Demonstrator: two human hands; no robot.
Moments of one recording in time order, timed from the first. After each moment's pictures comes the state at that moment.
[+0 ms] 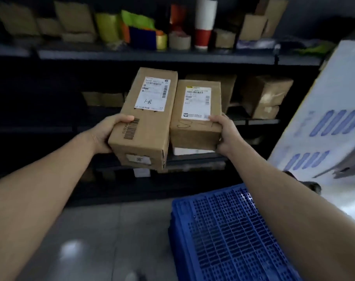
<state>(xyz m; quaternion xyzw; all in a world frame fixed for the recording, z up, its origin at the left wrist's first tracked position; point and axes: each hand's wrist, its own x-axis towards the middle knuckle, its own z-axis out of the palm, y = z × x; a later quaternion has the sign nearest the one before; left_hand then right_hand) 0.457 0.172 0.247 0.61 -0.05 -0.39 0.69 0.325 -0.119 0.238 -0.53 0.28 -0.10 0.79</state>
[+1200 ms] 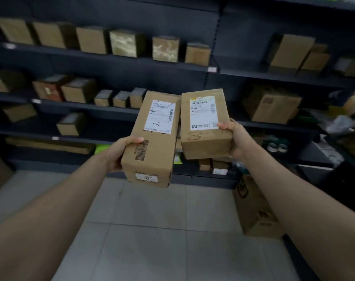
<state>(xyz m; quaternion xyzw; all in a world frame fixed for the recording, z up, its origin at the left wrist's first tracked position) -0.108 0.950 0.233 0.46 0.42 0.24 0.74 0.214 0.867 0.286 -0.61 -0.28 0.50 0.55</state>
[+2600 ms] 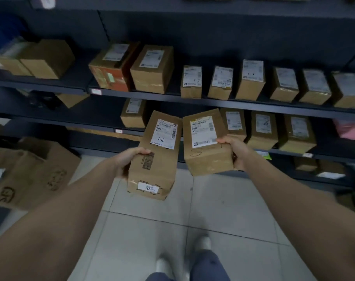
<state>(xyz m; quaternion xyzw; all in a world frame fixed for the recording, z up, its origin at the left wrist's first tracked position) -0.457 1.399 0.089 0.36 0.61 0.07 0.70 -0.127 1.355 0.081 -0.65 -0.15 0.65 0.36</state>
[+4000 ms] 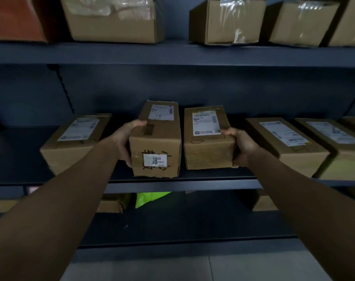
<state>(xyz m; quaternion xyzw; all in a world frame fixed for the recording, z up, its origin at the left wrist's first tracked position) -0.391 1.785 -0.225 0.42 0.55 0.20 0.70 -0.111 1.645 -0.234 -0.64 -0.17 0.52 0.54</state>
